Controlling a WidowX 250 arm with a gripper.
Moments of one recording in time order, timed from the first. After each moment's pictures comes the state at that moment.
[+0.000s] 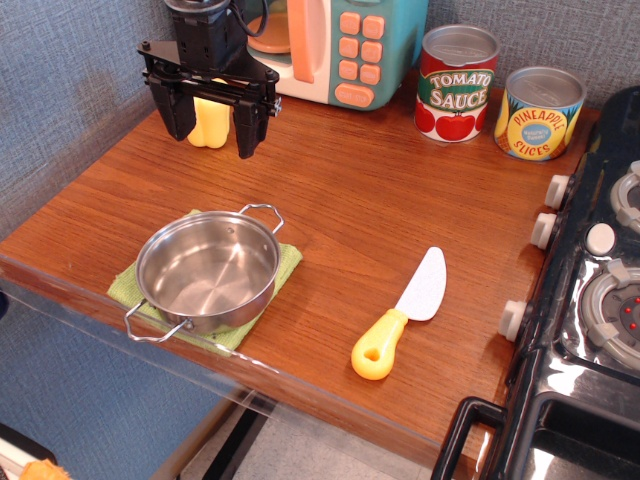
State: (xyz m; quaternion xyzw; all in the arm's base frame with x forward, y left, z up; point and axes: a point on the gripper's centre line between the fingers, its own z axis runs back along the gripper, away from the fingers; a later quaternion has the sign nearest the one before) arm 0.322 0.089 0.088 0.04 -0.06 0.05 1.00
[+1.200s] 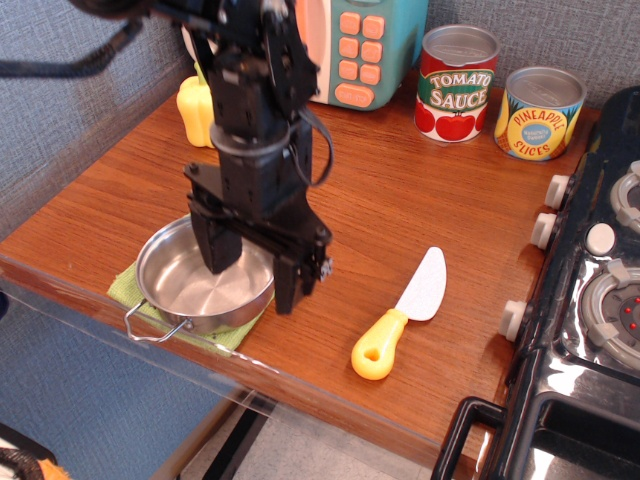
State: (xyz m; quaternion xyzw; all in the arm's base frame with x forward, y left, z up) arm 0.231 -0.005 0.063 0.02 -0.01 -0.09 1.00
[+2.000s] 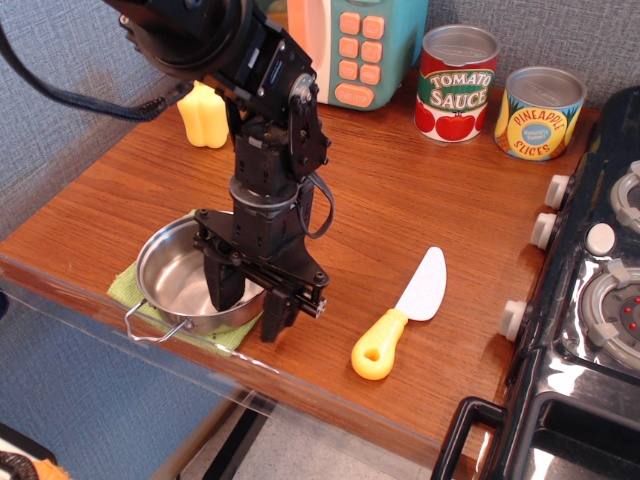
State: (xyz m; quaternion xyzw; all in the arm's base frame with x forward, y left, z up) arm 0.238 0.008 0.017 0.04 0.04 -0.07 1.00
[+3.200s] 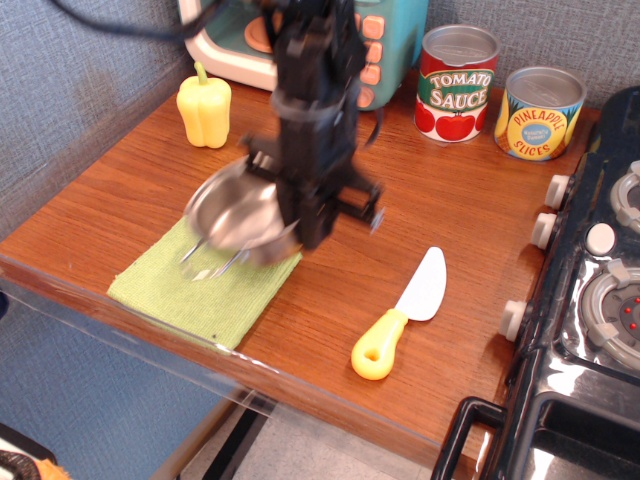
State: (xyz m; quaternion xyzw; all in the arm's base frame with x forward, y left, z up) arm 0.288 -0.013 0.066 0.01 -0.02 -0.08 1.00
